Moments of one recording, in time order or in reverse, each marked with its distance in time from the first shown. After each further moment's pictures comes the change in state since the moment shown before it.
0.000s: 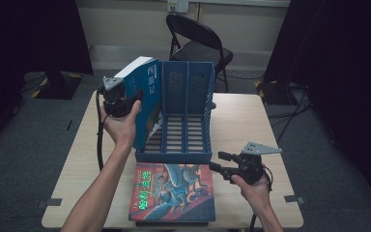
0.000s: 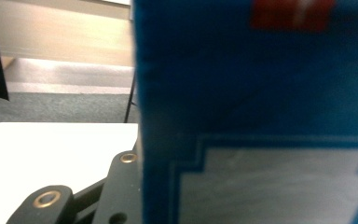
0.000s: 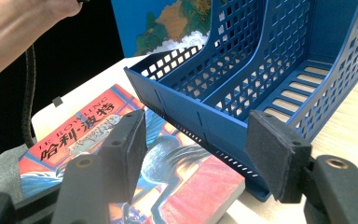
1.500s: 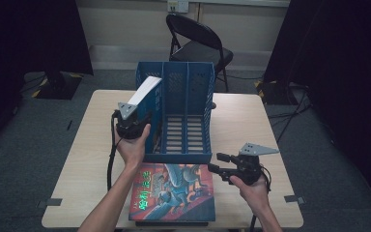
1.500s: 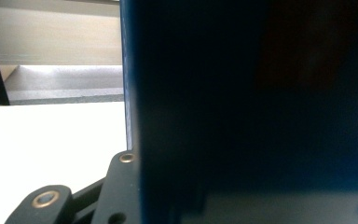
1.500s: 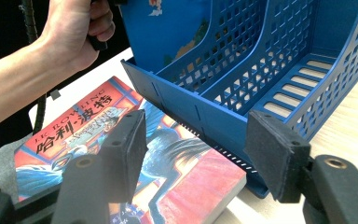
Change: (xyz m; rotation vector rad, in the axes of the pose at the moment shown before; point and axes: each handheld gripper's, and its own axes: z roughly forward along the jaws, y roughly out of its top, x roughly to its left) left arm -0.009 -0.075 0.008 -0.008 -0.017 0.095; right arm -0.001 -0.004 0.005 0.024 0.000 -0.007
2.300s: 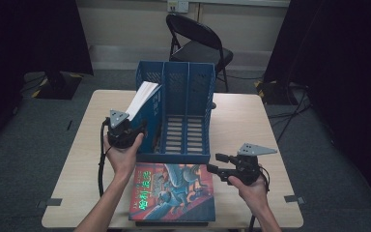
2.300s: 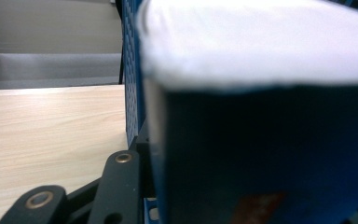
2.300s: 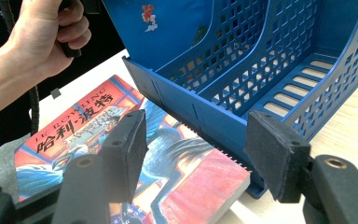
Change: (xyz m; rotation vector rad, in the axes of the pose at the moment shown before) left arm 0.008 -0.007 -0.031 0.039 -0.058 -0.011; right arm 0.002 0.000 0.003 0.006 0.002 0.000
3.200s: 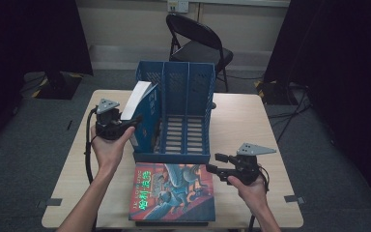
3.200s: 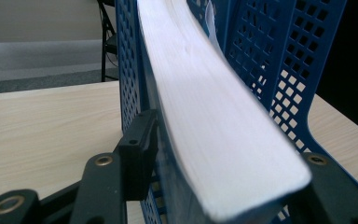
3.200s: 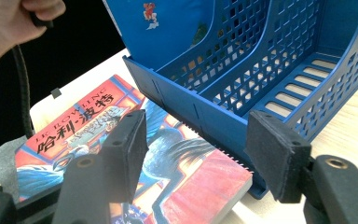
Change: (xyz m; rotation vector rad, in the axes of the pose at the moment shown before) left arm 0.020 0.044 -0.022 0.101 -0.097 0.023; right arm 0.001 0.001 0.002 0.004 0.002 0.000
